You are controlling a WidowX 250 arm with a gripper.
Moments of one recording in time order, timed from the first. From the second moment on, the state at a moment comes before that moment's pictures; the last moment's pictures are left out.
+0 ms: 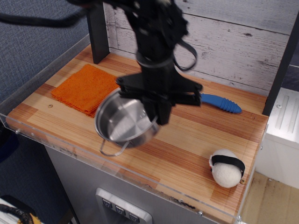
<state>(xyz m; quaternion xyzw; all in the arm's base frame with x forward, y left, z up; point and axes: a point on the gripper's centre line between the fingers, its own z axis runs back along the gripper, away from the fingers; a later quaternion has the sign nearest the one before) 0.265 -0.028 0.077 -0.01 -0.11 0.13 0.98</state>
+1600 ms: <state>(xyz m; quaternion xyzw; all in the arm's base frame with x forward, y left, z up) 0.274 -0.036 0.035 0.03 -0.06 0.12 0.99</state>
